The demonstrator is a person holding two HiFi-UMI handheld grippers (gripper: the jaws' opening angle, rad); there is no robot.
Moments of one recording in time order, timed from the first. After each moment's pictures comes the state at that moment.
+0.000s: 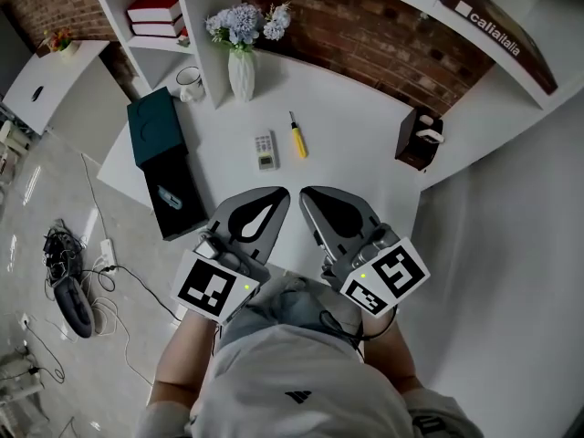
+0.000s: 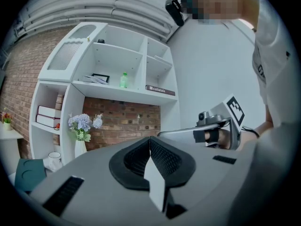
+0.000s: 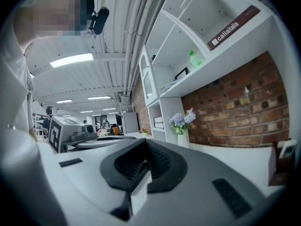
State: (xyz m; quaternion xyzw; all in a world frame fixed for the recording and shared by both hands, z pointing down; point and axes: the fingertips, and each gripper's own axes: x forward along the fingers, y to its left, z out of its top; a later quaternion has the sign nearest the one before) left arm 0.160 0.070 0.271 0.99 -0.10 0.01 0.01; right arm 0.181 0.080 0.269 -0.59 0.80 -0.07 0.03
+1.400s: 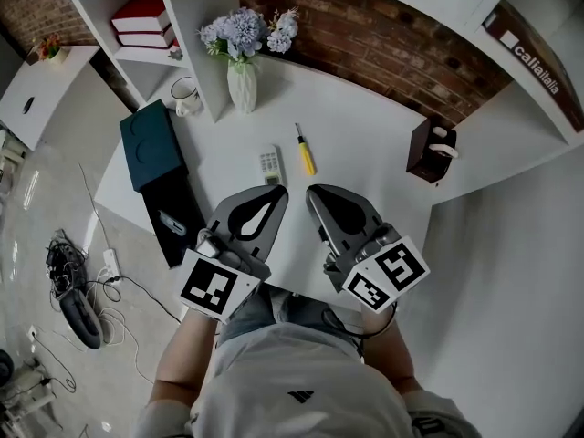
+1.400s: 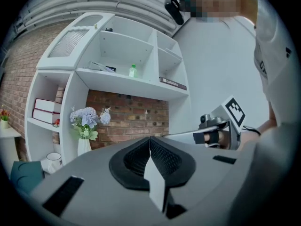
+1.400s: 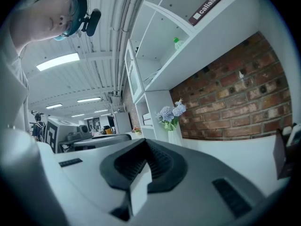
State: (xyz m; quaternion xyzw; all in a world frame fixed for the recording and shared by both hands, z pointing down) left arm 0.185 -0.012 0.293 0.99 -0.11 0.02 0.02; right arm 0.221 0.006 0.300 -0.62 0.77 -0.11 0.05
